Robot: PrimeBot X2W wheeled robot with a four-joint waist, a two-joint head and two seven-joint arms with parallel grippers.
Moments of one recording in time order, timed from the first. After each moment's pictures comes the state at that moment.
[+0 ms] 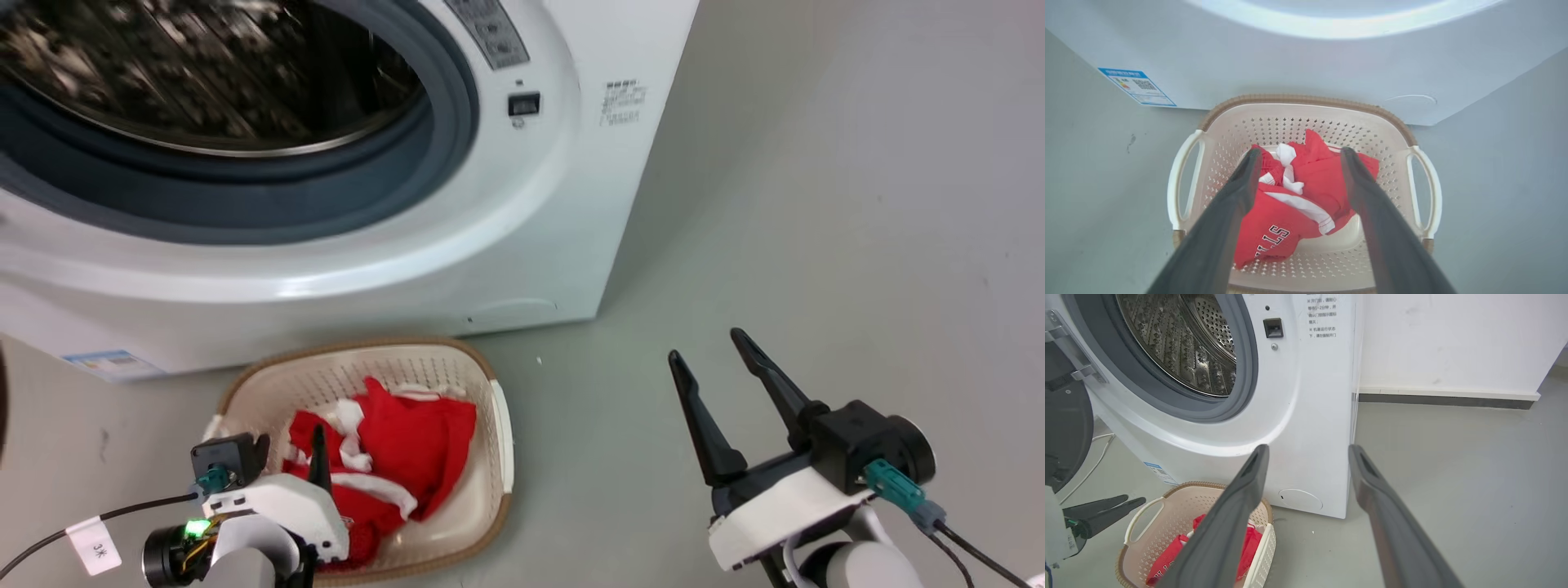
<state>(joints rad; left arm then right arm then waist) -0.37 0.08 0.17 0.92 -0.11 -0.10 -0.26 -0.09 -0.05 0.25 0.02 0.11 0.13 -0.12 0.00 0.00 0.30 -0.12</state>
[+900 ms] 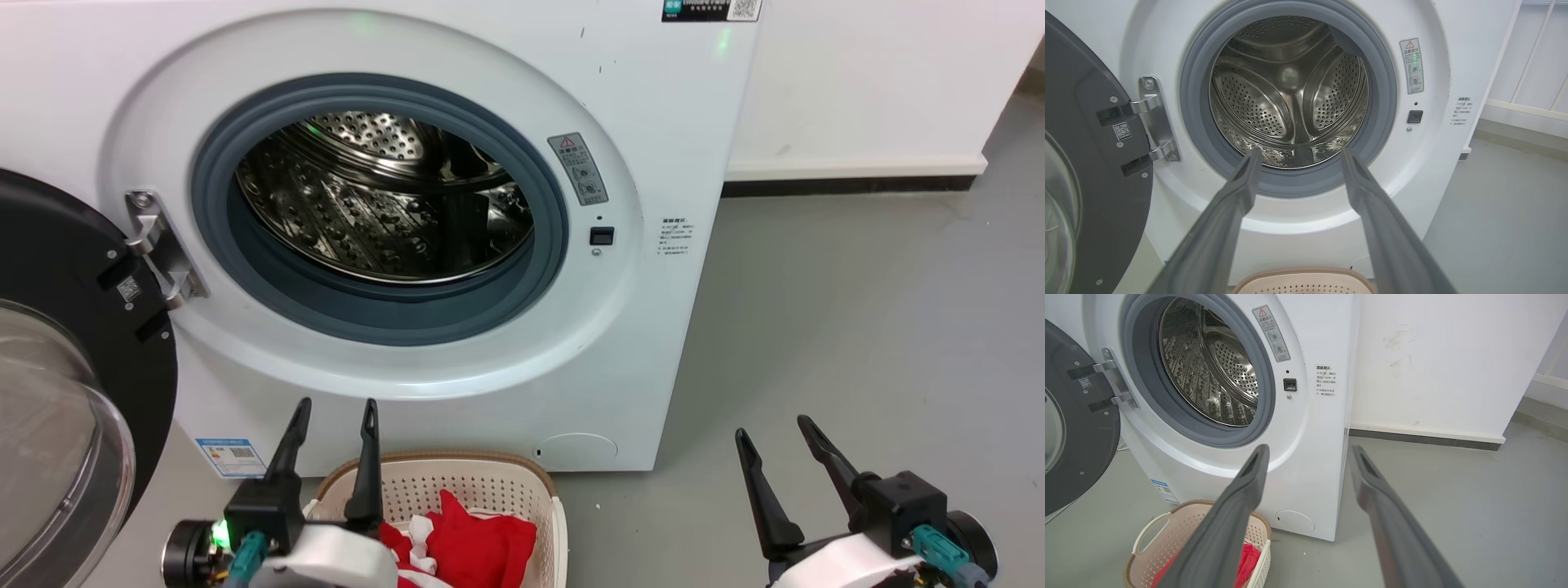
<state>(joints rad) -0.02 0.05 -0.05 0.16 -0.08 -0.03 -0.26 0.10 -0.05 0.12 -0.03 0.08 0.13 -0.05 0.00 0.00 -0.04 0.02</state>
